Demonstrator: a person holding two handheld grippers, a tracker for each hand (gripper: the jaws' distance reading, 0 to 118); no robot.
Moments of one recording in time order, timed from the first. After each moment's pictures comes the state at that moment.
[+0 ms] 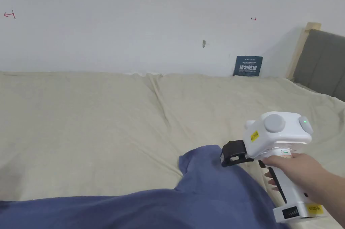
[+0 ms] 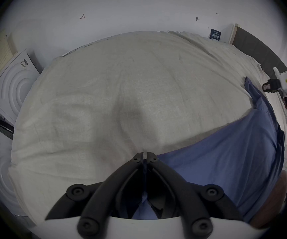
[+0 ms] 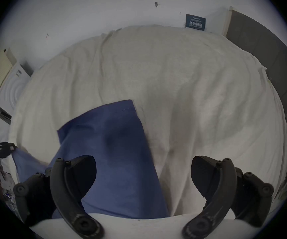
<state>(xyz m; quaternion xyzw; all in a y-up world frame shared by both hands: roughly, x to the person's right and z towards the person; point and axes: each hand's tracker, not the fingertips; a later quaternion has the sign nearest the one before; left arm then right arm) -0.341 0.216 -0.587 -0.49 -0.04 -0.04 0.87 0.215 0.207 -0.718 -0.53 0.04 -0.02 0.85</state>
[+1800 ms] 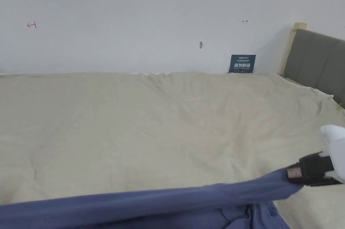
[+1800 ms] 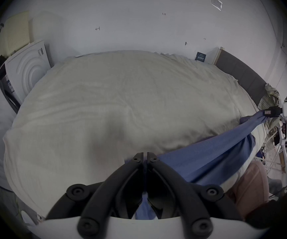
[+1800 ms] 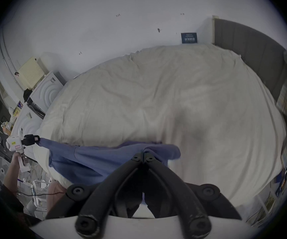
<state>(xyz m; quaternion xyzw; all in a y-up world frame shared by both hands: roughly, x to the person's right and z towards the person) -0.365 0.279 -0.363 -0.42 -0.07 0.04 0.90 0.307 0.306 -0.411 -0.45 0.11 -0.10 0.88</state>
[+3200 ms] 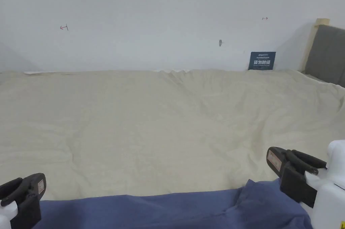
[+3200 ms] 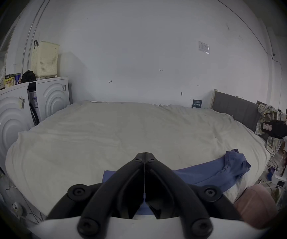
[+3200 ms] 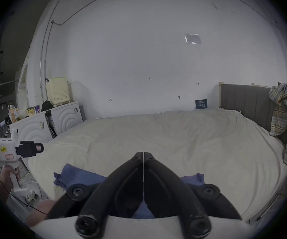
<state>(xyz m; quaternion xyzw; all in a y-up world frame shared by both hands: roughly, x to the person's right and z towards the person) -0.264 0.296 -0.234 -0.17 -0.01 0.05 0.99 0.165 0.320 -0.265 -0.11 0.12 -0.06 0.98</state>
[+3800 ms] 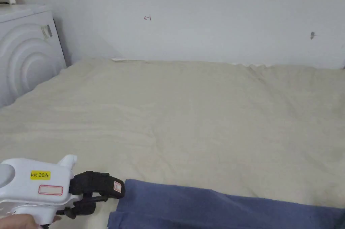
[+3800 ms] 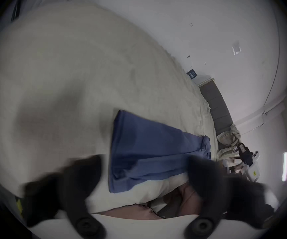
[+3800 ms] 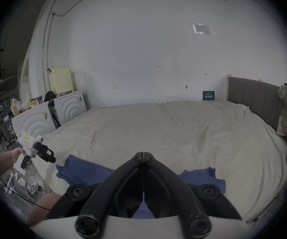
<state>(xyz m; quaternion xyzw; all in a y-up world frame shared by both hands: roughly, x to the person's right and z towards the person) -0.464 0.193 -0.336 -0.46 -0.16 0.35 0.80 0.153 0.303 -0.300 -0.18 0.16 -0.04 0.97</state>
